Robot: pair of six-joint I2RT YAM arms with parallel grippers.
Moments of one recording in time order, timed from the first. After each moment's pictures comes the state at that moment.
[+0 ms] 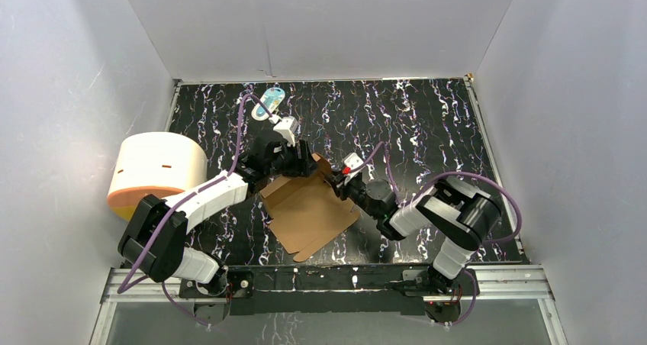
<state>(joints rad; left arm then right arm) -0.58 1.41 0.81 0.05 0.15 -0.46 0.88 1.69 0.38 1.27 0.10 -0.04</state>
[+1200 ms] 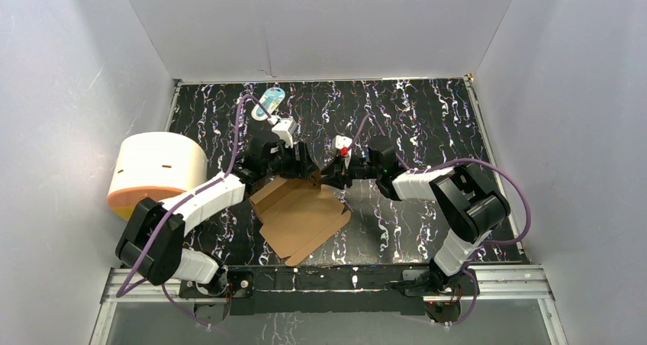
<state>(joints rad) -0.57 1.40 0.79 0.04 0.19 -0.42 0.60 1.69 0.70 0.72 -0.88 -0.20</state>
